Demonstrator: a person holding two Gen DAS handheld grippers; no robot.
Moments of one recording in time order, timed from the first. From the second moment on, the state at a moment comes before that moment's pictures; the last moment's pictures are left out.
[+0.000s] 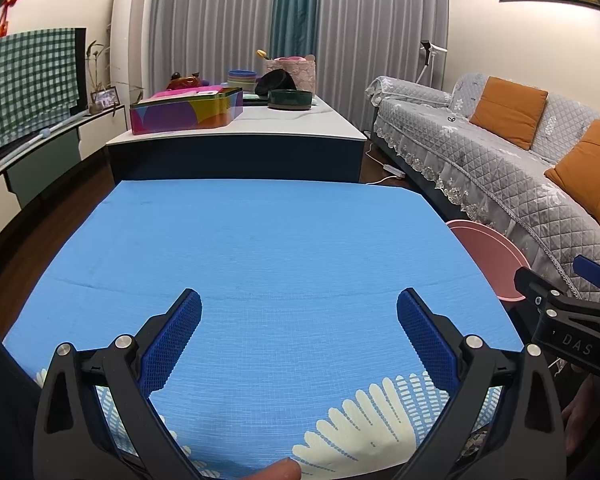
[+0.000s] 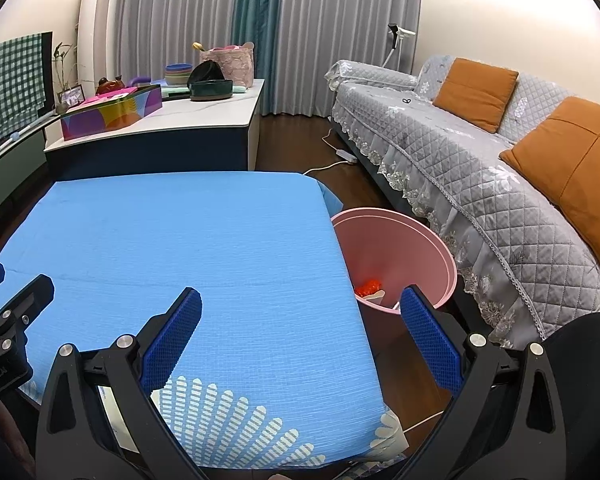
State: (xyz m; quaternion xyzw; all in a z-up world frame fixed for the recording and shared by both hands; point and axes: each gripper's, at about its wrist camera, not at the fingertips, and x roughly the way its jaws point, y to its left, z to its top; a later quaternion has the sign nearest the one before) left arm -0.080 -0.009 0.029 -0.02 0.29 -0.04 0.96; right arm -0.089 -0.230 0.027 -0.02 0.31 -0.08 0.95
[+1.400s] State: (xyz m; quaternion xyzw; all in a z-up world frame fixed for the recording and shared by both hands) left arm -0.078 -0.015 0.029 -0.02 0.29 -0.04 0.95; right arm -0.088 -0.235 0.023 -0.02 0.32 -0.09 0.94
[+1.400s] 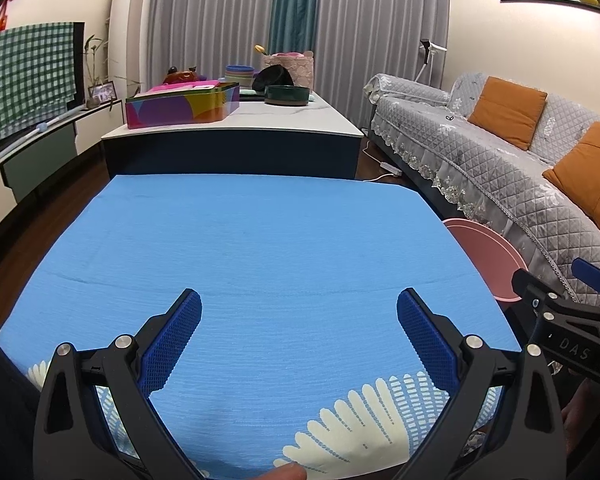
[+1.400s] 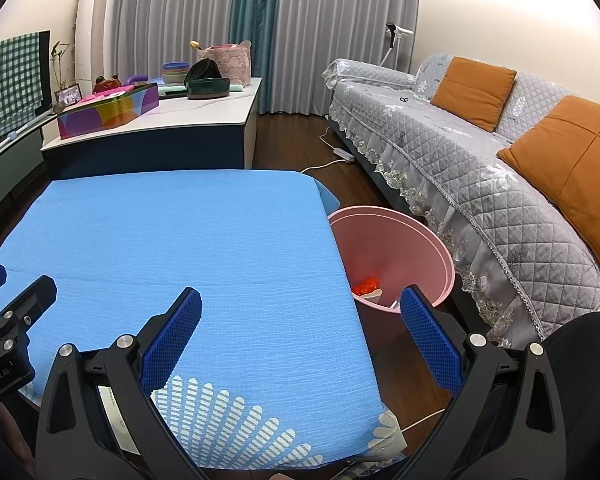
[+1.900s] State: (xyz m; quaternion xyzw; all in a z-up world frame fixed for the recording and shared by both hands) left arm -0.080 -0.012 0.028 -0.03 0.29 -0.04 0.95; right arm -0.089 -0.234 0.024 -0.02 0.32 -0.09 0.94
